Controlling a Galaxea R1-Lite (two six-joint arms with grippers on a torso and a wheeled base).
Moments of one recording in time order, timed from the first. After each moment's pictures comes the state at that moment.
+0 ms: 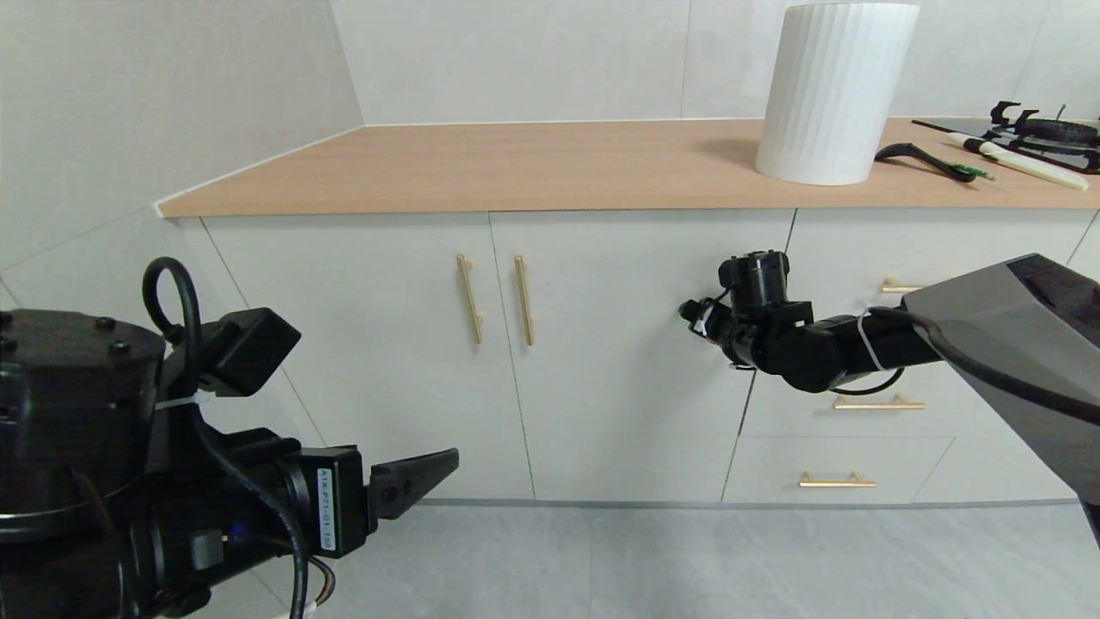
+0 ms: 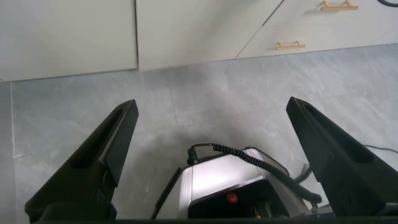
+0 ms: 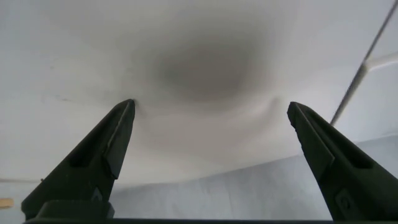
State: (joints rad) left arm -0.65 1.27 -0.69 -0.06 0.17 -0.42; right arm 0.39 2.32 -1.59 -0.35 -0.35 0.64
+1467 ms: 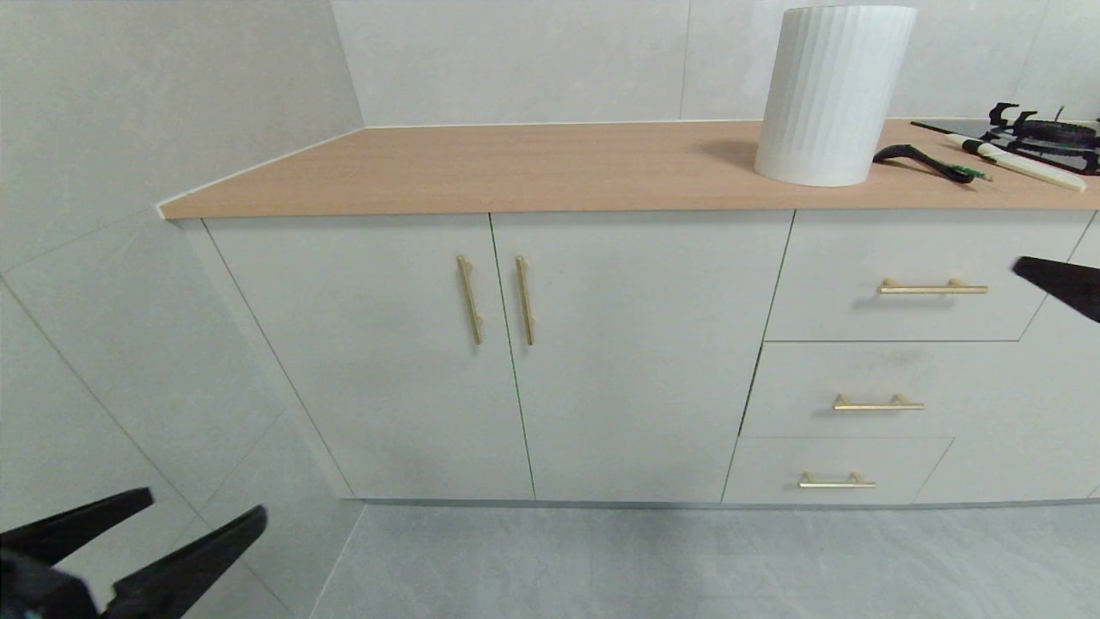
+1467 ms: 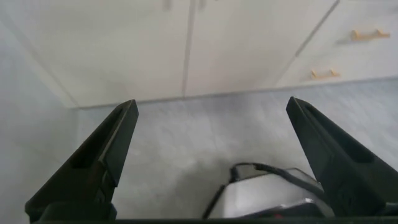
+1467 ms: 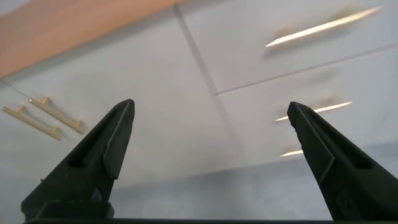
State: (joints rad) left arm -0.53 0.79 -0.45 -0.03 0.27 -0.22; right arm 0.25 1.02 -0.65 -0.33 -0.27 0.32
